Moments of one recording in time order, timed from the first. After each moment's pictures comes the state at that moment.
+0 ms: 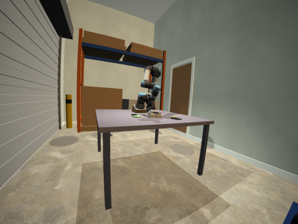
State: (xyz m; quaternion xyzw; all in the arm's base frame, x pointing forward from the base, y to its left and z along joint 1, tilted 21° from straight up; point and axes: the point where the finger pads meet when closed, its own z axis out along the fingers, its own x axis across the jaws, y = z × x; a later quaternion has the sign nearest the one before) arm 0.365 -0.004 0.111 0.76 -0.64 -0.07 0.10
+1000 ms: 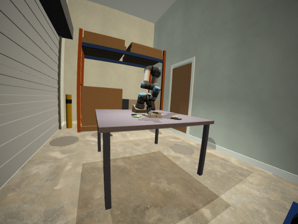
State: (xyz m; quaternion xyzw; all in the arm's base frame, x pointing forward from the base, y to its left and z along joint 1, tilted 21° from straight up) arm 0.369 -0.003 0.100 0.76 -0.64 -0.07 0.10
